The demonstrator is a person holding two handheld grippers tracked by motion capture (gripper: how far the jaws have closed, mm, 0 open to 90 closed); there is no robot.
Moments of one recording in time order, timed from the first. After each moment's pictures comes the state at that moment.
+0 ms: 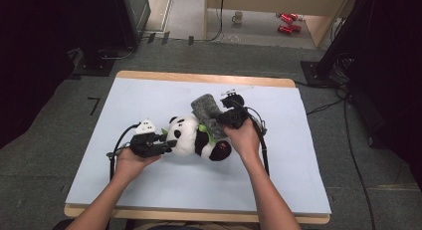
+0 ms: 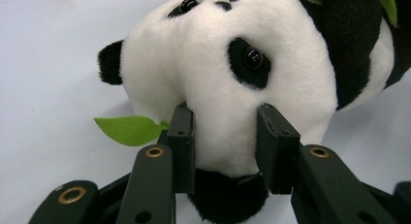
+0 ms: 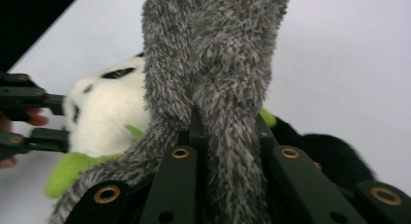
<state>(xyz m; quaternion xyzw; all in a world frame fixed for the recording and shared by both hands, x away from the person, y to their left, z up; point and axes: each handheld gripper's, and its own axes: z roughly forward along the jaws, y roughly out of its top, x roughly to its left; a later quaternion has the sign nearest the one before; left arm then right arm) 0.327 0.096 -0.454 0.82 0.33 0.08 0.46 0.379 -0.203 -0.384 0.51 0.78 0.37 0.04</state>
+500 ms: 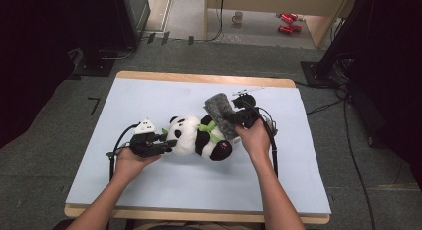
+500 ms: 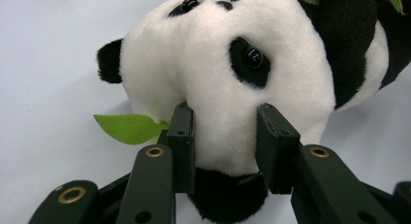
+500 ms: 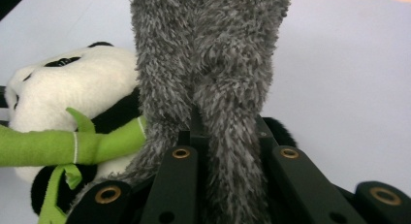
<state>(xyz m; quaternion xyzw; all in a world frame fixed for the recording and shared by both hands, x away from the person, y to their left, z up) 0.327 0.096 -0.455 0.82 0.33 0.07 0.47 0.377 -0.232 -0.384 0.52 0.78 0.34 0.09</state>
